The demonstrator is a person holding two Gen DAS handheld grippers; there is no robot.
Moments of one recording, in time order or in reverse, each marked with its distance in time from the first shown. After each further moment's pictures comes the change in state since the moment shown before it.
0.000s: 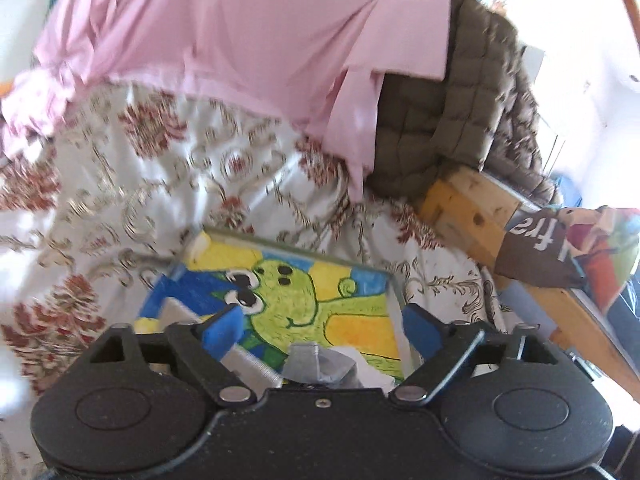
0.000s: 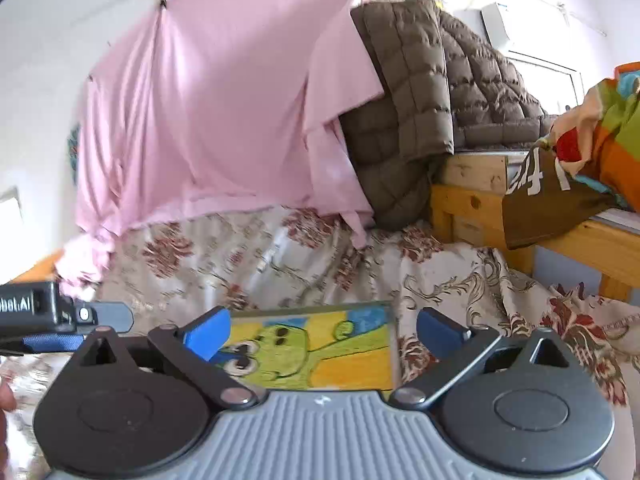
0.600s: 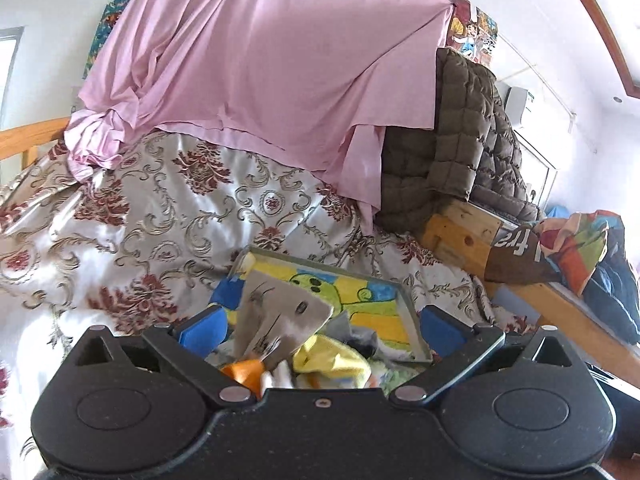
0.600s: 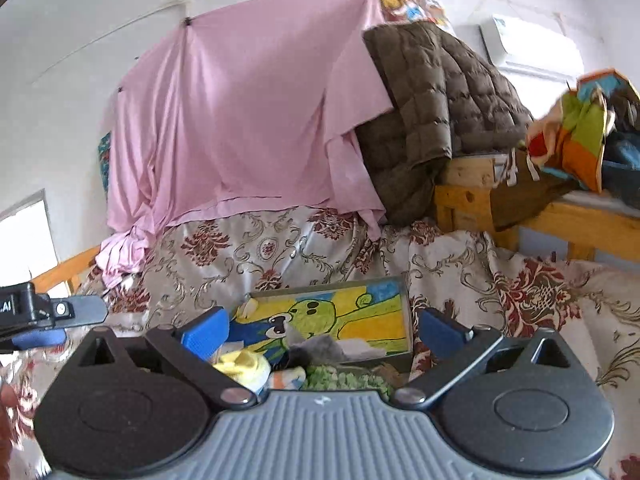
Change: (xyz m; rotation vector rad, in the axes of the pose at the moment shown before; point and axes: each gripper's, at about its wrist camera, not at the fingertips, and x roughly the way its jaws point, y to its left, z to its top) left arm -0.135 0.025 -0.079 0.019 -0.168 0.030; right arm -0.115 0.029 -0.052 -0.026 -0.040 0.027
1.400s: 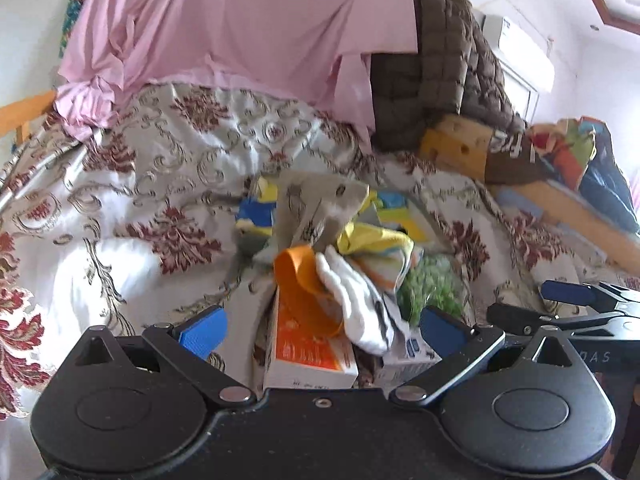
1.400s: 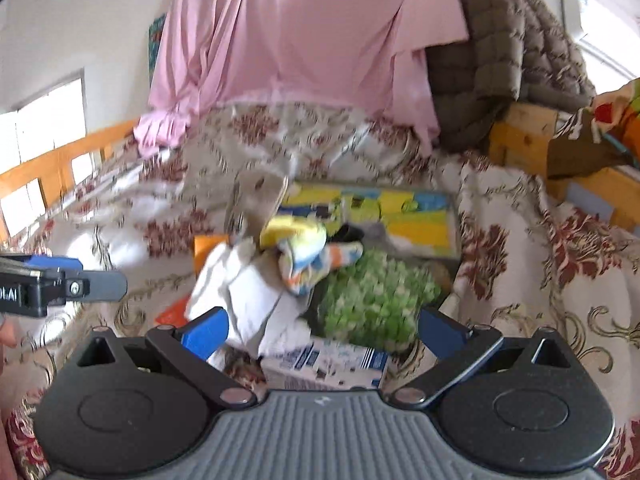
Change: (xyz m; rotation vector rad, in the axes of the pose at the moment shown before) left arm -0.020 0.059 -0.061 0.122 0.196 -0.043; right arm 0.005 0.058 -0.059 -0.198 0.304 0.064
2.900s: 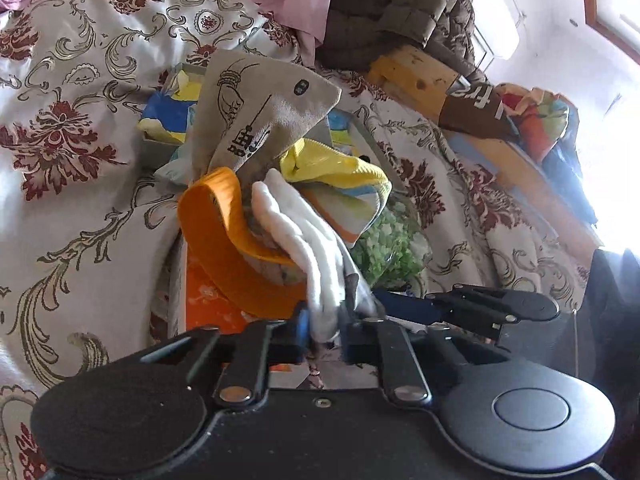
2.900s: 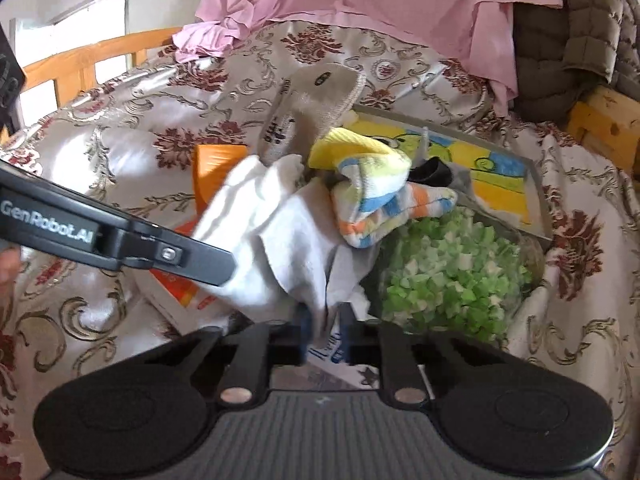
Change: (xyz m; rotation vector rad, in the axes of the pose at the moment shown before) left arm 0.113 0.018 -0.001 -0.109 0.251 -0.312; right arm 0.097 0.030 -0.013 -0.182 0.172 0.068
